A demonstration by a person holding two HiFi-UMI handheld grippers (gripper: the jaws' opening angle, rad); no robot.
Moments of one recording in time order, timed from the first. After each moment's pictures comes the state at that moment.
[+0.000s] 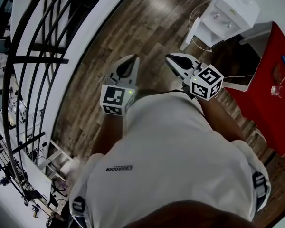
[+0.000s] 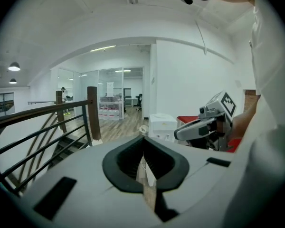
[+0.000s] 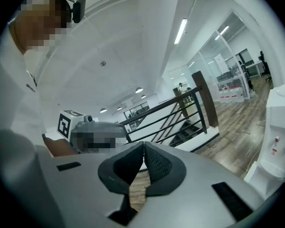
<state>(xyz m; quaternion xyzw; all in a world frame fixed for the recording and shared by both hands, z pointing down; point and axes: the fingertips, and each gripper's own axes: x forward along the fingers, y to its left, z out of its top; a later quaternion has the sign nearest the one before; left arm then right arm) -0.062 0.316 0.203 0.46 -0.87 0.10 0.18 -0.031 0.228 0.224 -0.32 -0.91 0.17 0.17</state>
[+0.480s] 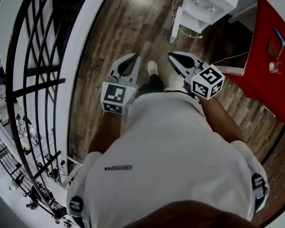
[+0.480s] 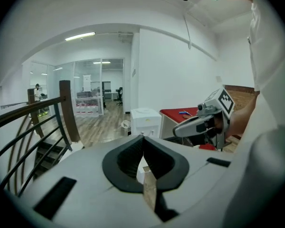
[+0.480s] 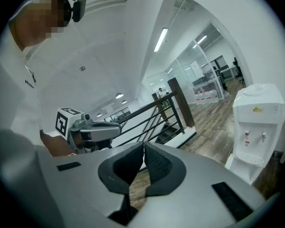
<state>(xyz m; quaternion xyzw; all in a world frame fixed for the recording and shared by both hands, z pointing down) -0.083 0.230 0.221 0.56 -0.79 0.14 0.20 -0.032 0.146 0.243 -0.20 -0.94 0.20 0.18</state>
